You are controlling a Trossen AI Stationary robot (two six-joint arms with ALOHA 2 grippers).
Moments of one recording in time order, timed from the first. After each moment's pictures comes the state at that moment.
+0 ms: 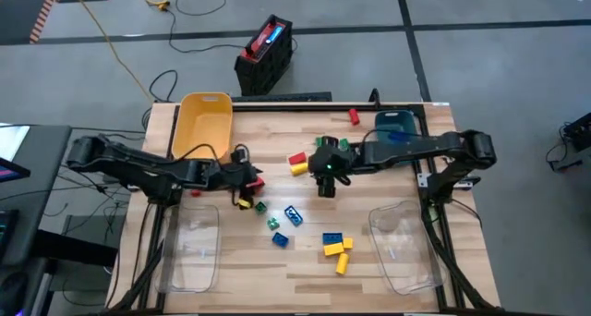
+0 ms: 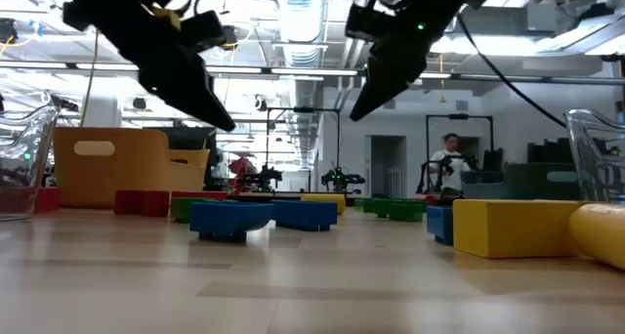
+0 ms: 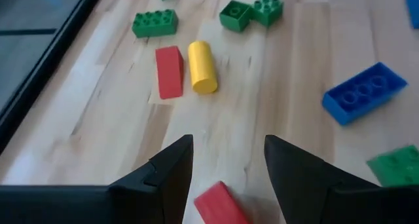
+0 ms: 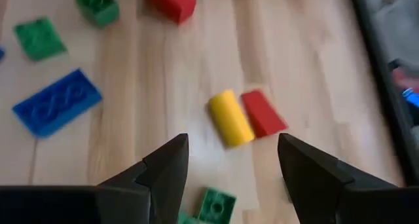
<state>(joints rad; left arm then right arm) -0.06 1.22 0.66 -0.12 -0.38 -0.01 -0.01 1.58 1.14 -0.41 0.26 -0.10</state>
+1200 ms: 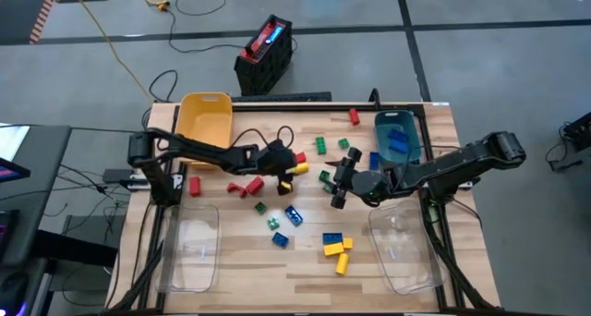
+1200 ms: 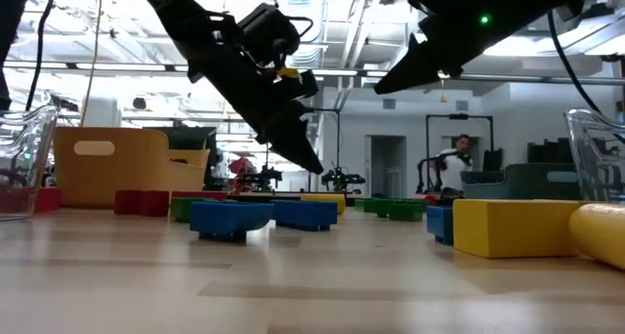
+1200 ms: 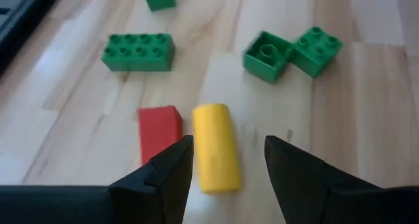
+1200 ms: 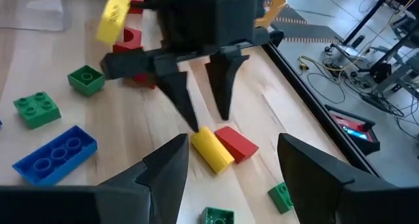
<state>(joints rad) 0.16 1.75 0.97 0.10 -0.16 0.07 0.19 1.33 0.71 0.10 0.63 0.01</state>
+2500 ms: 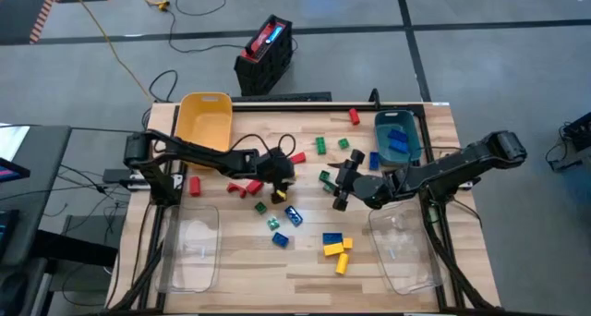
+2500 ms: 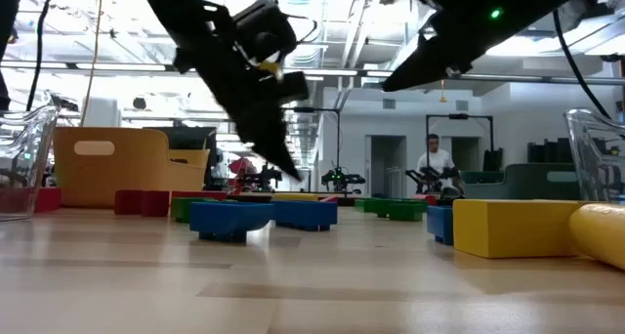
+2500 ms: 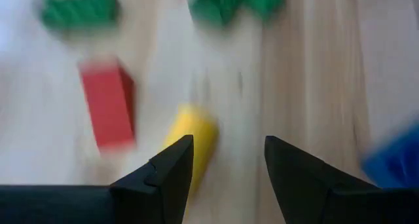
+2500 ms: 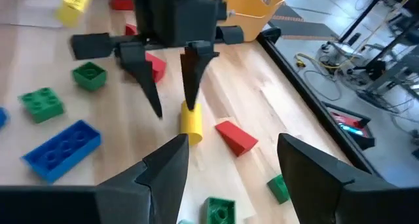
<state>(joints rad) 0.11 1.72 0.97 -0.10 -0.10 0.08 0.24 1.30 0.71 0.04 0.68 0.05</state>
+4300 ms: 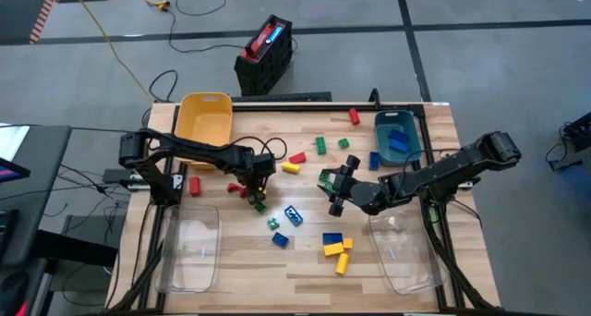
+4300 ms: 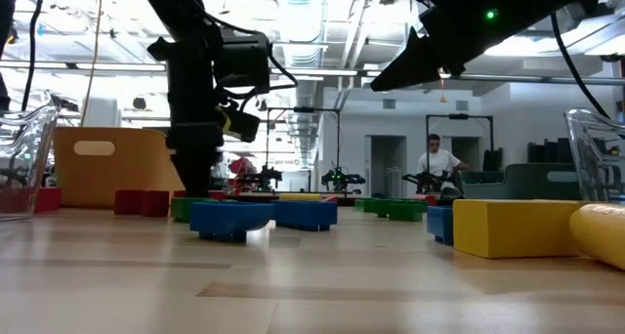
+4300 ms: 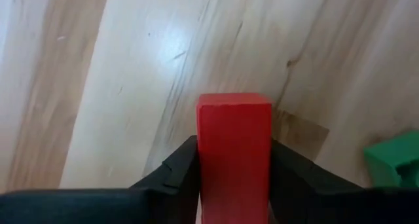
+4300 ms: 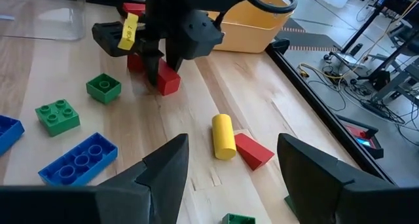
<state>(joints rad) 0.15 1.68 0.97 -0.65 -0.08 -0.19 0.27 1.39 0.71 0.17 0.71 0.03</state>
